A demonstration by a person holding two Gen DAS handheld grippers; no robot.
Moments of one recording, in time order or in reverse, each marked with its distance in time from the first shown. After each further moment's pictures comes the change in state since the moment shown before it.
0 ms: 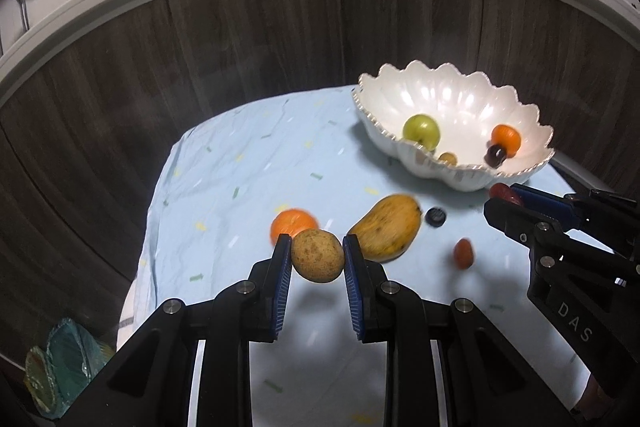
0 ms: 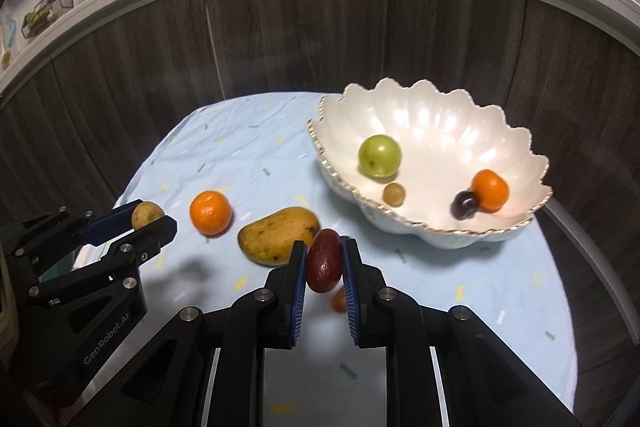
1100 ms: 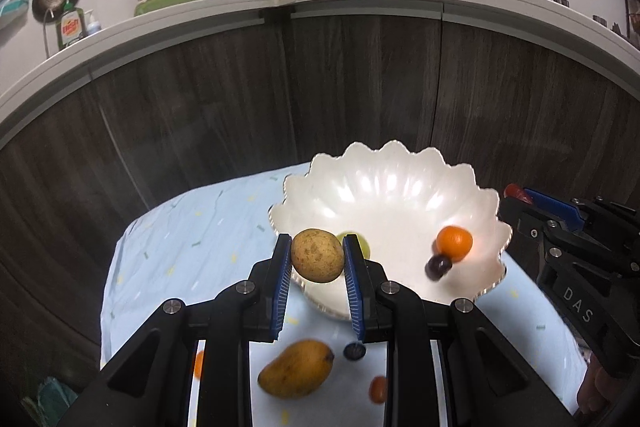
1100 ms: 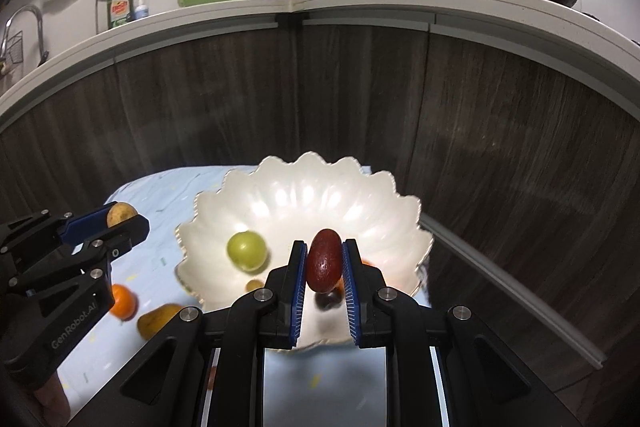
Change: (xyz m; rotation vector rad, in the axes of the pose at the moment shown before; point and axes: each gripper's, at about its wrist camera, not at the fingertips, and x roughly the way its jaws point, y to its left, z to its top) left arm 0.017 -0.066 0.110 0.057 -0.124 -0.103; right arm -0.018 -0.107 0.069 0.074 -0.132 -0.170
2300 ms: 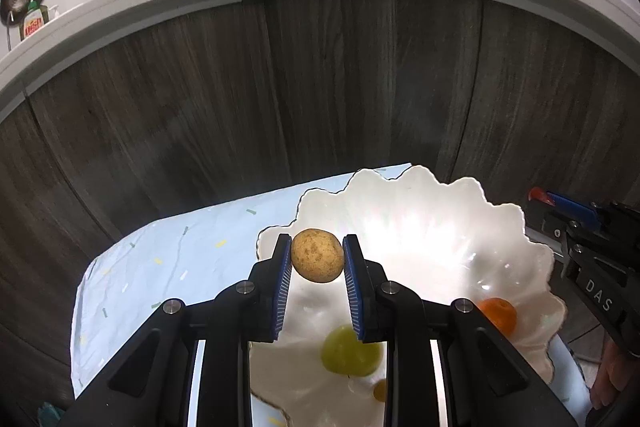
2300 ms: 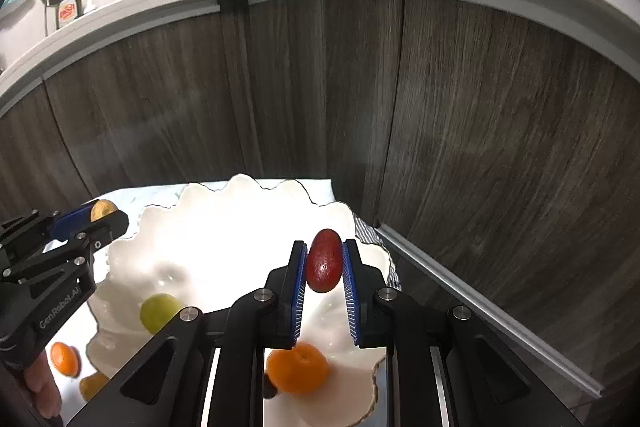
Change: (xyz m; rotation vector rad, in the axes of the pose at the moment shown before) left arm 0.119 -0.007 0.057 0.009 0.068 -0.012; right arm 0.107 -0.054 0.041 0.062 0.095 -0.049
